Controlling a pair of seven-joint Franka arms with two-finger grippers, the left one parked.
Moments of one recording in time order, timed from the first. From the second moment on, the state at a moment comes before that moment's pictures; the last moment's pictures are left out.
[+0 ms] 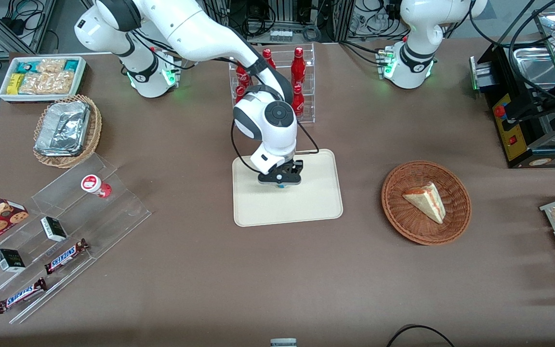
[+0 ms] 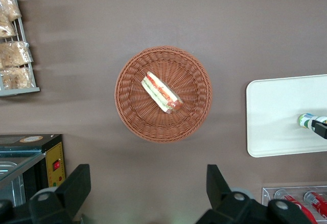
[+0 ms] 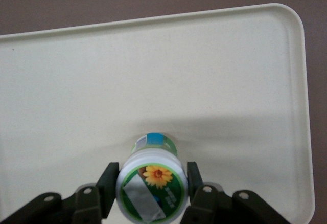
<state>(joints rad) 0.95 0.67 -0.13 -1.57 0.03 2.27 0.90</state>
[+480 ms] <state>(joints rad) 0.97 0.70 -0.13 -1.56 0.03 2.30 0.94</state>
